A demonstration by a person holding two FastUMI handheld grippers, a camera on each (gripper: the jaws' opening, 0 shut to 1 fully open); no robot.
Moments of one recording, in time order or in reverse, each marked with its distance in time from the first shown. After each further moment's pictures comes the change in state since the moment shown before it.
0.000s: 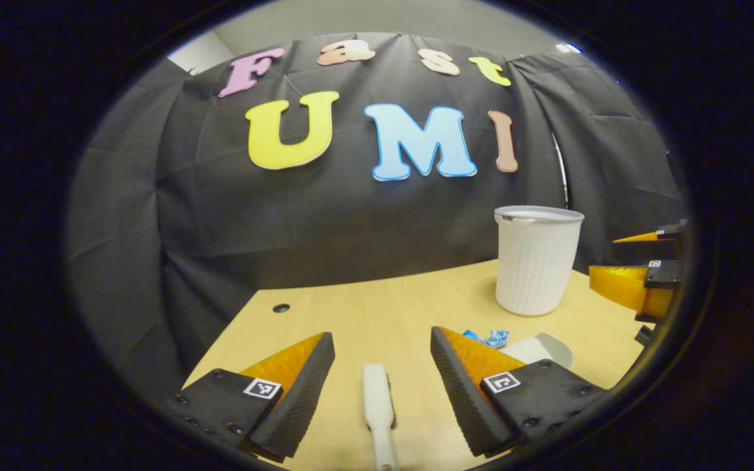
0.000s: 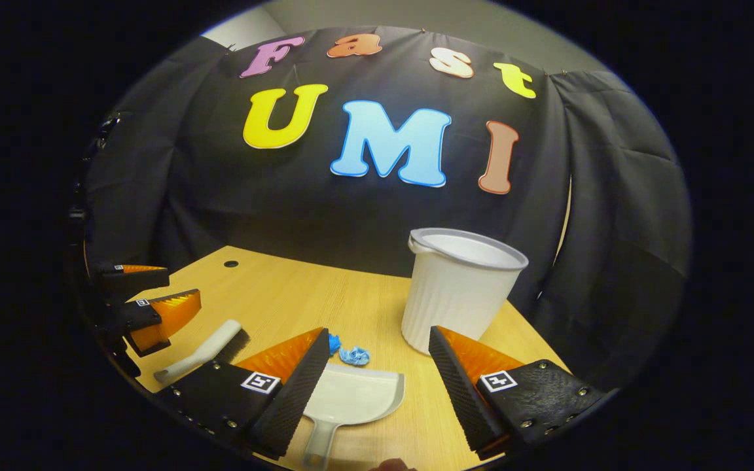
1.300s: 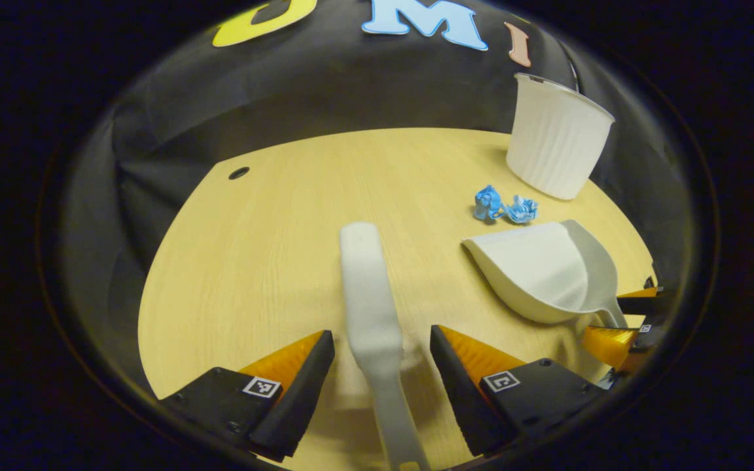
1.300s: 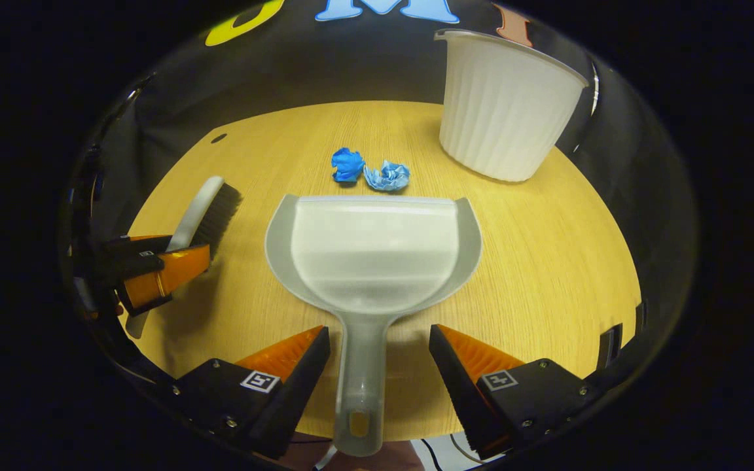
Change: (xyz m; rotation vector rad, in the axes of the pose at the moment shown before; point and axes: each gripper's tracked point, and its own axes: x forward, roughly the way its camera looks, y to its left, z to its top) left arm 0.050 0.002 -0.173 -0.034 0.613 -0.094; right arm 0.014 0.055 -0.198 0.124 0.713 0.064
